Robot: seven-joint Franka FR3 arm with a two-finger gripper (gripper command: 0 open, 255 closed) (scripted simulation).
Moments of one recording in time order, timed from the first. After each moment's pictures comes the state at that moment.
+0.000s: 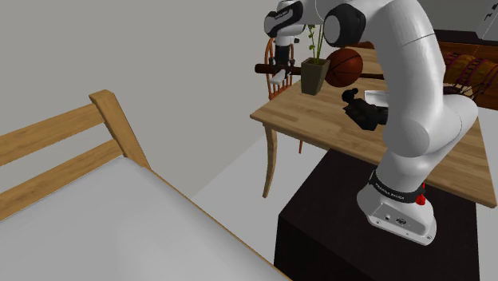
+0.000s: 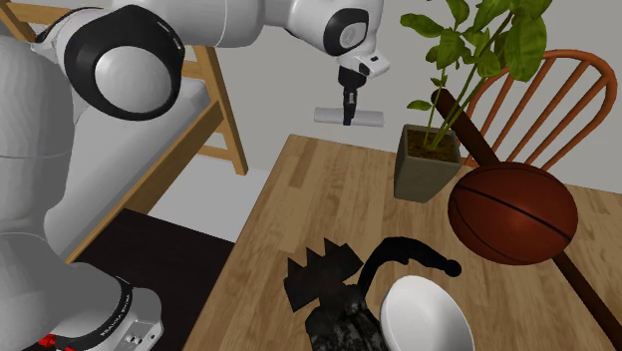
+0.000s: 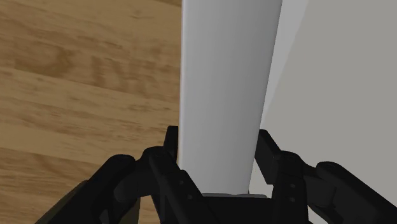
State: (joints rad) arm -0.36 0.70 -0.22 -1.22 0.17 1.91 0.76
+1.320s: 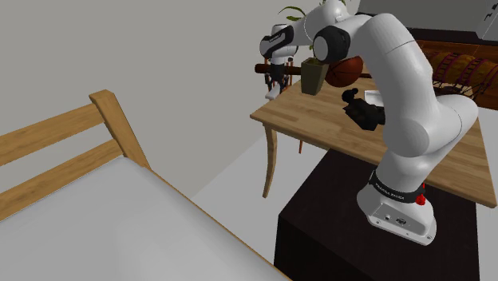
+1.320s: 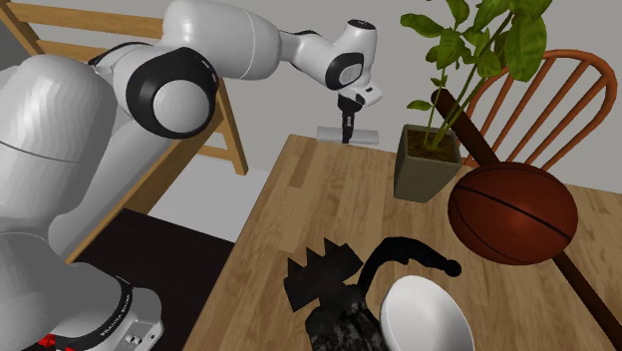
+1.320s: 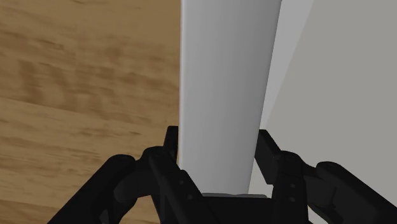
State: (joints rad) arm -0.37 0.88 -0.20 -1.15 0.19 2.02 0.77
